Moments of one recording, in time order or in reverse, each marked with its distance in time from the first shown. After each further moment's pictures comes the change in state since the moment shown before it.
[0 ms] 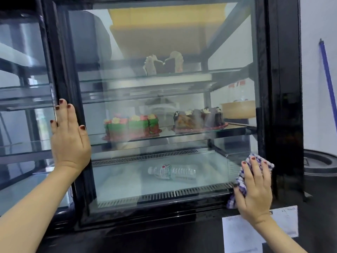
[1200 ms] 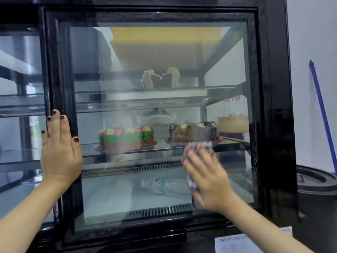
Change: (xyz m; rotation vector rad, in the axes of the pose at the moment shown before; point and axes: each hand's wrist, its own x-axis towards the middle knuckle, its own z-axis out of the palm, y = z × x) left_hand -0.001 -0.001 0.002 0.022 -0.031 -0.012; right_hand 0.086 -0.059 0.010 -0.057 -0.092 -0.545
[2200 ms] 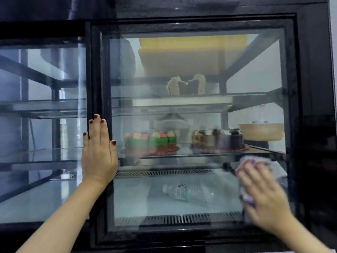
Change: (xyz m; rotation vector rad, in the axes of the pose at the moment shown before) left_hand -0.002 0.005 -0.005 -0.011 -0.030 -0.022; right_hand -0.028 0.024 -0.014 -0.006 -0.131 0.128
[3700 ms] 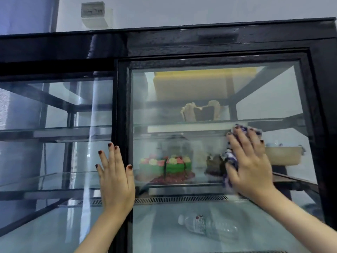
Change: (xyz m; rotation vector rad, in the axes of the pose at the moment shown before) left_hand 0.007 -0.003 -0.004 -0.227 0.040 -0.158; right_hand 0.161 -0.042 -0.025 0.051 0.213 0.176
